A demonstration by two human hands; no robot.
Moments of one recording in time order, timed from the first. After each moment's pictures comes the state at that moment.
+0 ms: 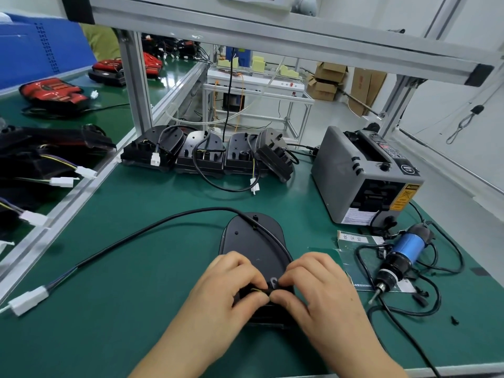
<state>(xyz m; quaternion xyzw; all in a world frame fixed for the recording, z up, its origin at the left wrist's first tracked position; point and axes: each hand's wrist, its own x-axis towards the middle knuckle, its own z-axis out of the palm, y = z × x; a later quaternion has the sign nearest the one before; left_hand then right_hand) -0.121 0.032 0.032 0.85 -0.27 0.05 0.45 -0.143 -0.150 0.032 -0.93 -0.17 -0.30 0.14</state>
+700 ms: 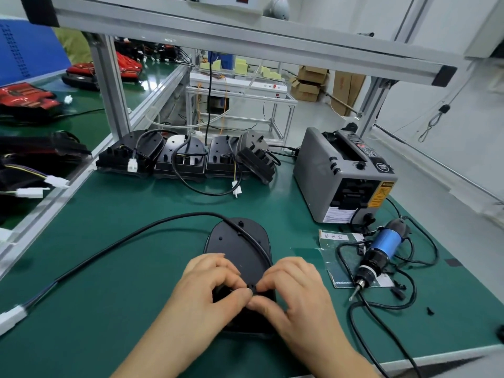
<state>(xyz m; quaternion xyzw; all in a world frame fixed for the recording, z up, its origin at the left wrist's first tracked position) -0.117 0.024 0.037 0.83 -0.19 -0.02 0.52 -0.138 -0.151 0.018 -0.90 -0.17 -0.32 0.23</state>
